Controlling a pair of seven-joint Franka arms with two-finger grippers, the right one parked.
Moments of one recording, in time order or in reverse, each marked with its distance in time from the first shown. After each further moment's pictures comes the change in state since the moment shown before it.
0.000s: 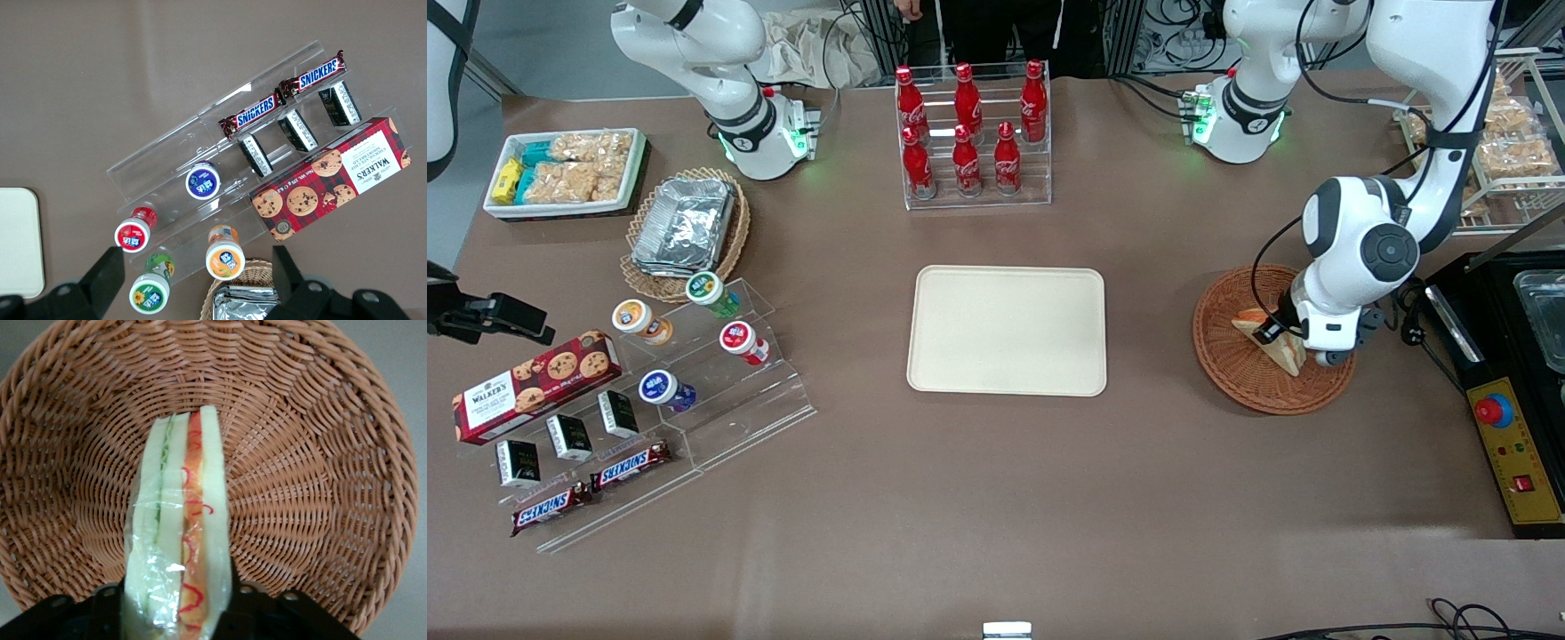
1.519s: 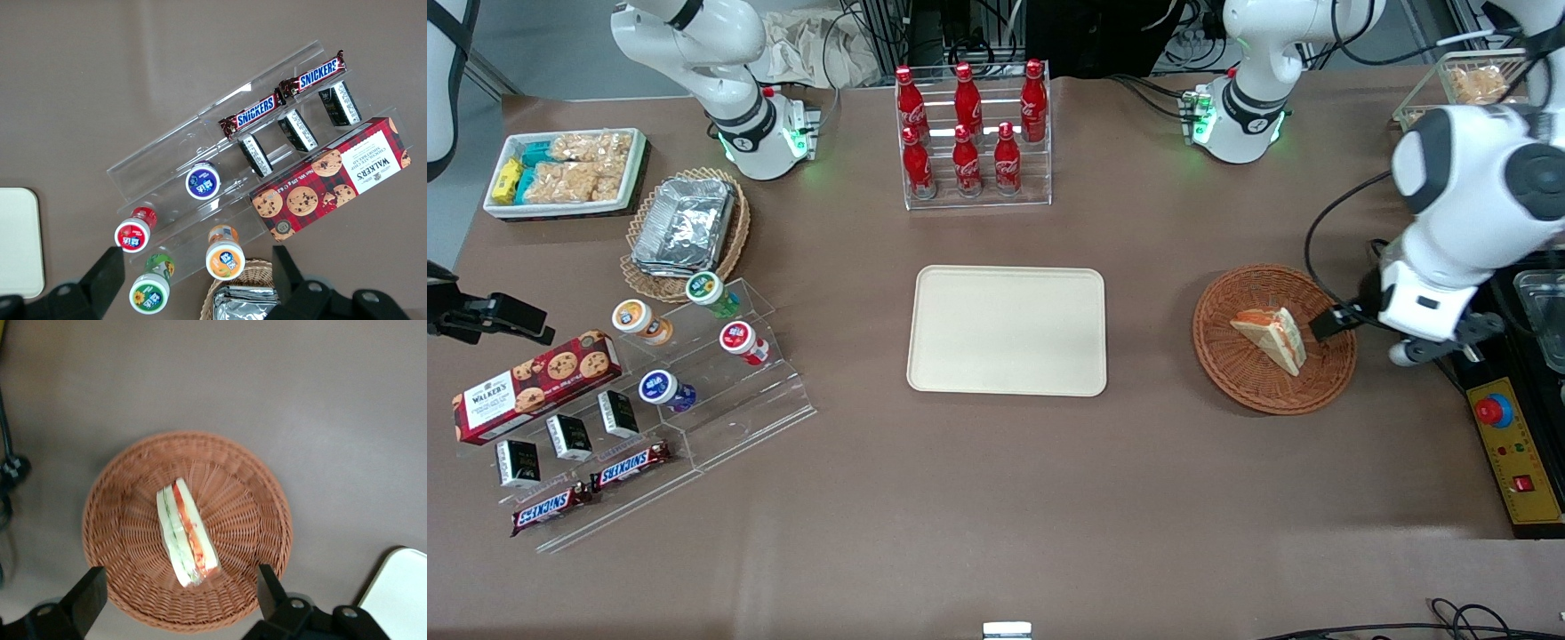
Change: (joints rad) arm 0.001 -0.168 0.011 0.250 0.001 -0.322 0.315
